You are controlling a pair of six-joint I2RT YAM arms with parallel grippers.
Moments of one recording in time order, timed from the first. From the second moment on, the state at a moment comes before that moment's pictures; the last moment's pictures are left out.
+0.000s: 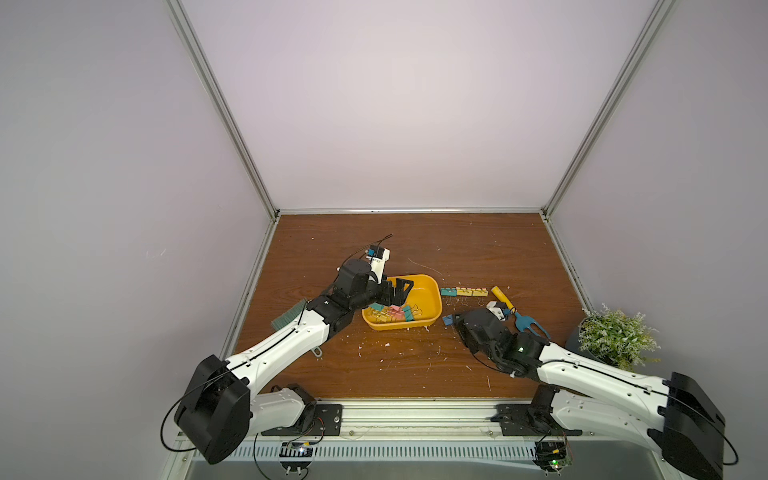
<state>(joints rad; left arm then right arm) -0.59 1.22 0.75 0.01 0.21 -0.40 0.94 0.99 0.52 -0.21 0.40 1.55</state>
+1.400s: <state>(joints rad) -0.59 1.12 0.59 -0.07 0.09 -0.50 0.77 1.78 1.22 -0.51 -0.09 0.47</state>
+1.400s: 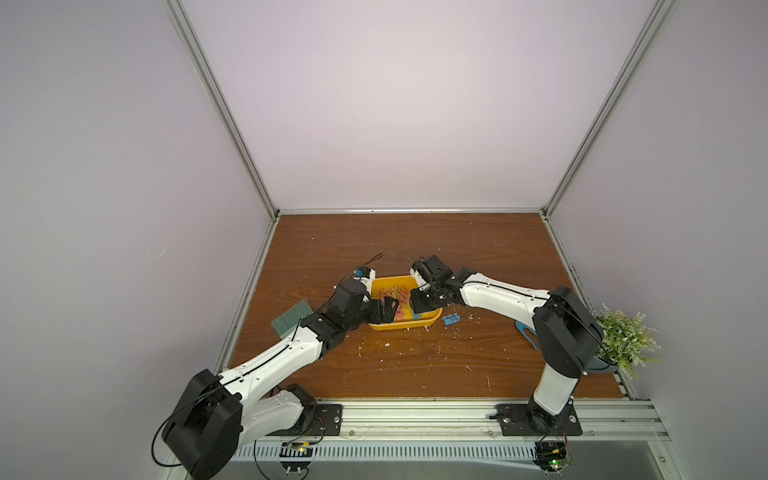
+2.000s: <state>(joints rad) -0.68 1.13 0.66 0.04 0.03 -0.50 0.76 1.21 0.86 -0.29 0.08 0.70</state>
